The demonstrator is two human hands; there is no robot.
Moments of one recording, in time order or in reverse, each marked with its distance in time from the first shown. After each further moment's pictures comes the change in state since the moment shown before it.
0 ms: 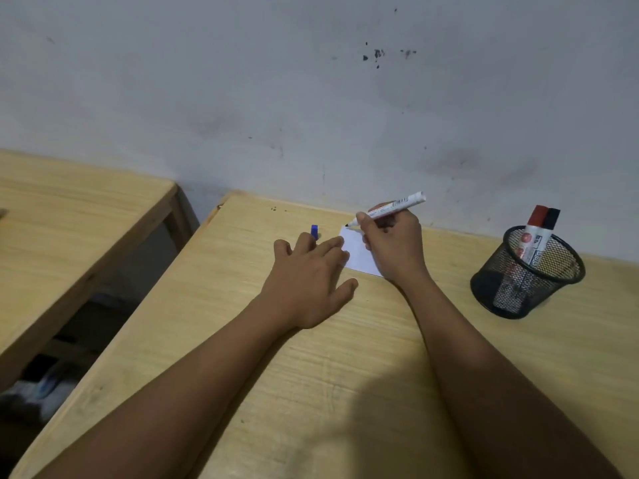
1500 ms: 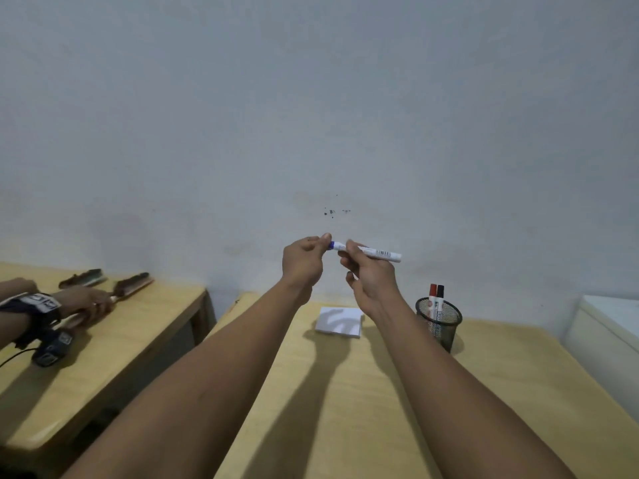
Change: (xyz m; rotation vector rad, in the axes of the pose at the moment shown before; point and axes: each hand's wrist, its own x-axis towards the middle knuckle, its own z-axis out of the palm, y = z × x) left_hand 0.020 0.066 -0.180 -1.407 0.447 -0.496; right_hand -0.080 -0.158 -0.074 0.859 -0.062 0.155
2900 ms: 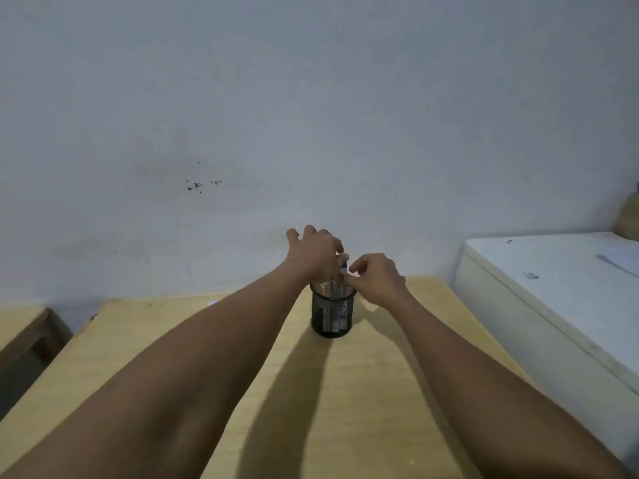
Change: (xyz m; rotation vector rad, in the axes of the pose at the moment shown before) left_hand 0.028 -0.068 0.221 1.350 -0.539 0.593; right_hand 0.041 -0.046 -0.223 -1.359 0.267 -0.058
